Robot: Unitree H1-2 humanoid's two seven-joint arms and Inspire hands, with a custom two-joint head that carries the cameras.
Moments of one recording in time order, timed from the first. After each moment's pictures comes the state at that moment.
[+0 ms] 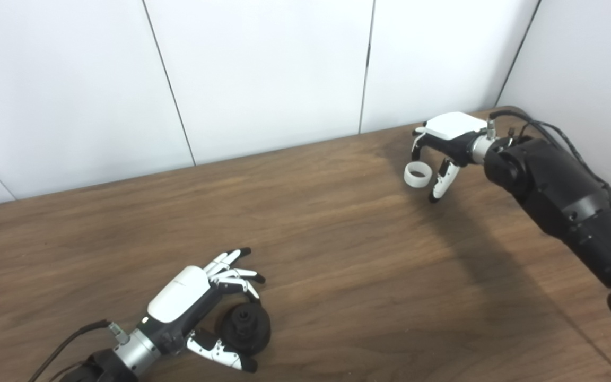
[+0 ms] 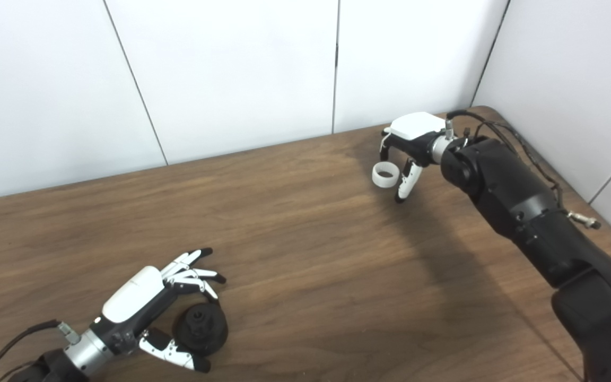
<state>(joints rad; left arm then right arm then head) -0.34 0.50 -0.63 0.18 0.47 -0.47 -0.01 -0.63 -0.74 0.33 0.35 -0.87 0.03 0.43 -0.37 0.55</state>
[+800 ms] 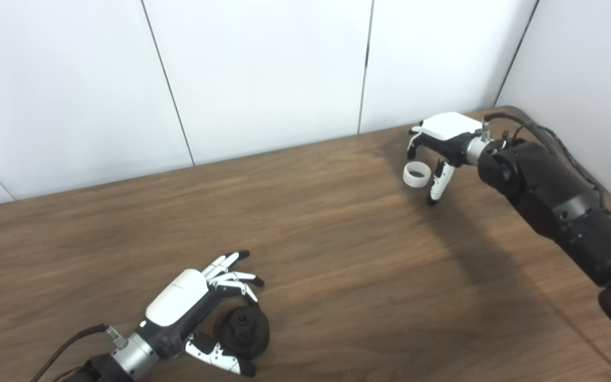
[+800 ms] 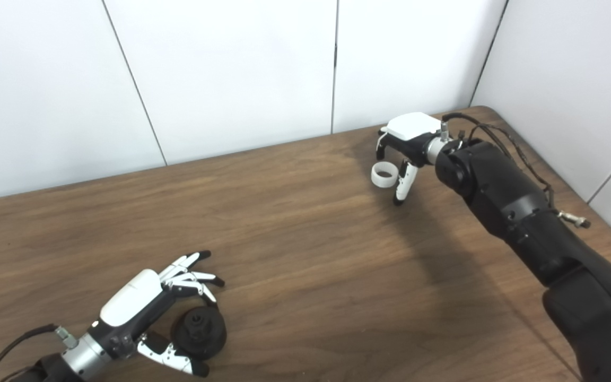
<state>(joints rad) -0.31 0.49 -0.58 0.15 0.48 -0.47 -0.05 -0.64 -0.72 0.35 0.41 -0.87 0.02 0.36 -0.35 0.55</state>
